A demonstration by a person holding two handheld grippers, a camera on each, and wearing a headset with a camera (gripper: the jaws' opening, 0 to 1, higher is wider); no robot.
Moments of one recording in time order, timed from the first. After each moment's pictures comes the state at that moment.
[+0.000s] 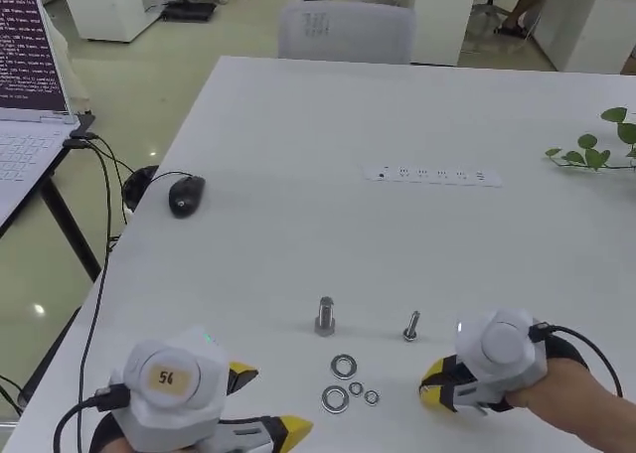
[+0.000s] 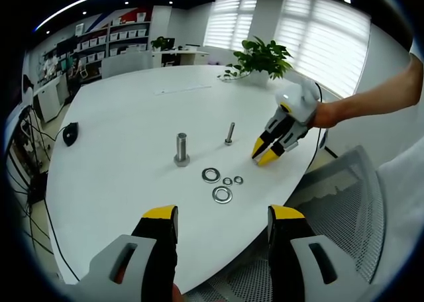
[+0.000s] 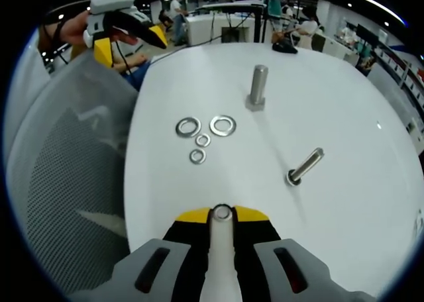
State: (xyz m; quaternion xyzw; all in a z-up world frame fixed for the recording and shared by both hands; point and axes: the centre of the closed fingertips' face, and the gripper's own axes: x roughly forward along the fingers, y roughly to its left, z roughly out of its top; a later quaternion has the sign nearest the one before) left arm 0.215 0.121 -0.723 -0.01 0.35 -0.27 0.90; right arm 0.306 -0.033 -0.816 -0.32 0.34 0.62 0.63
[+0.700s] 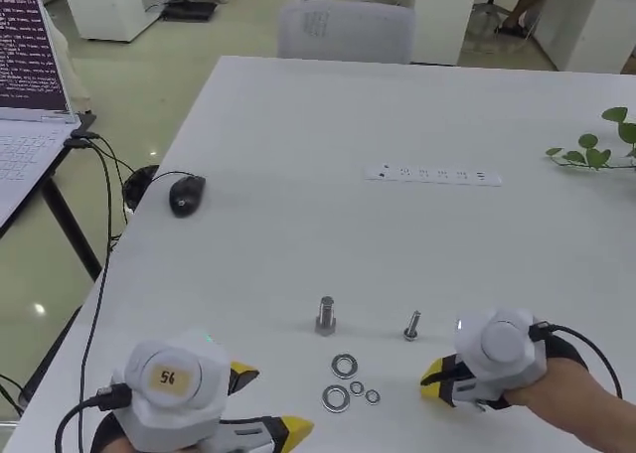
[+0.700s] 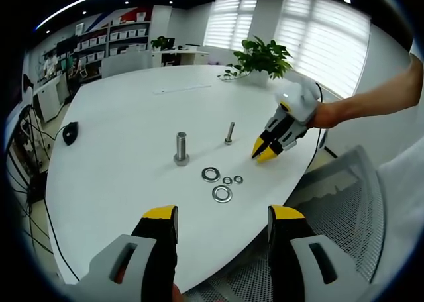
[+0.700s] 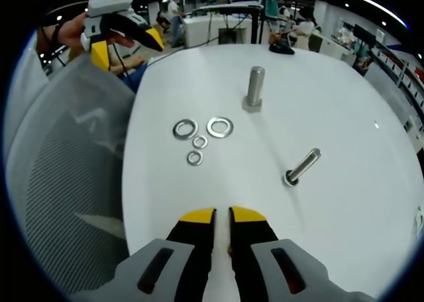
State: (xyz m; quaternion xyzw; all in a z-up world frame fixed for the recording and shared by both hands) left arm 0.214 0.121 -0.724 -0.01 0.36 -0.27 0.90; right arm 0.308 -0.033 -0.816 -0.32 0.34 0.61 0.64
